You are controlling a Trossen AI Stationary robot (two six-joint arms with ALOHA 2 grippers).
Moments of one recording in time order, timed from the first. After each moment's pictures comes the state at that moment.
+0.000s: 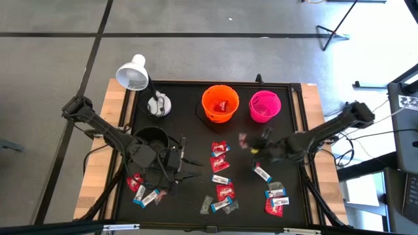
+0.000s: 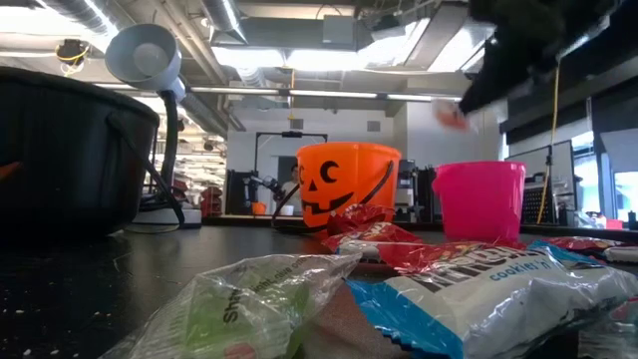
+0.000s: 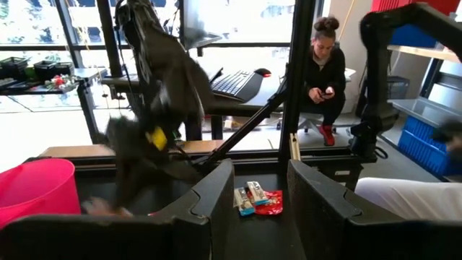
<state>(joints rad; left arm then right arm) -0.54 1.37 1.05 0.23 -0.45 -0.08 0.42 1.24 0.83 -0.55 0.73 0.66</state>
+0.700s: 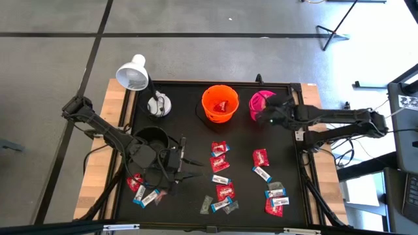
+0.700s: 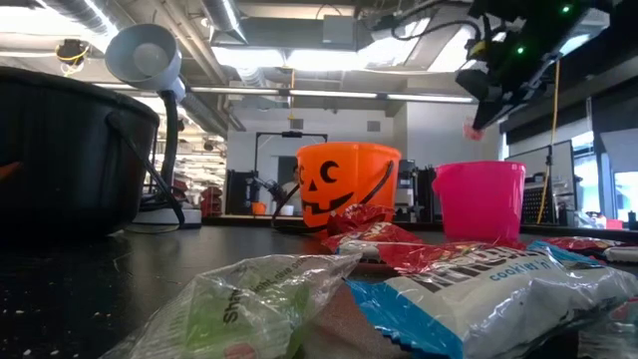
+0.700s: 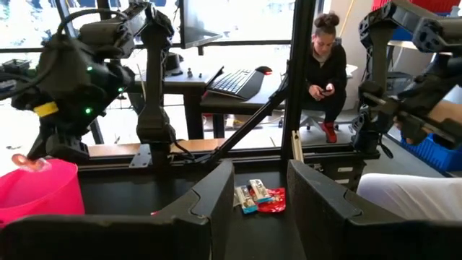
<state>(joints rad) -0.54 1.37 1.05 0.22 -0.45 -0.06 -0.12 1.06 0.83 -0.82 0.76 0.62</state>
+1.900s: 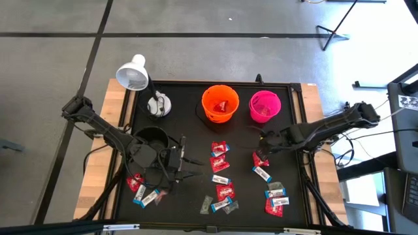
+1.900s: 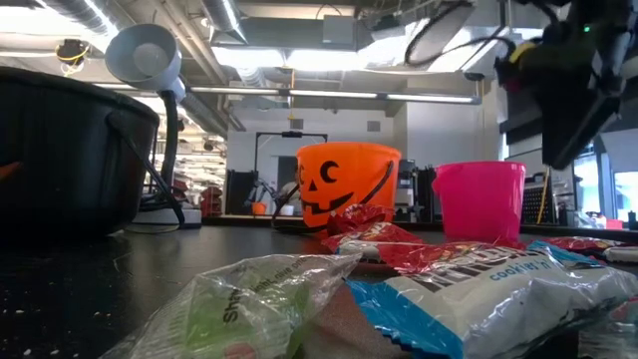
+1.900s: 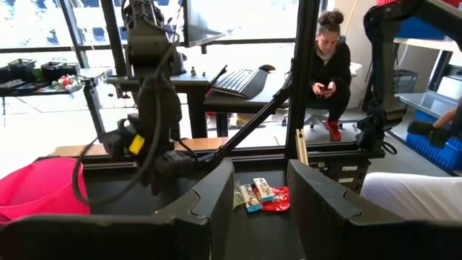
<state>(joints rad) -0.53 1.37 1.05 0.22 -0.46 -0.06 0.28 1.22 0.83 -0.99 0.19 1.10</state>
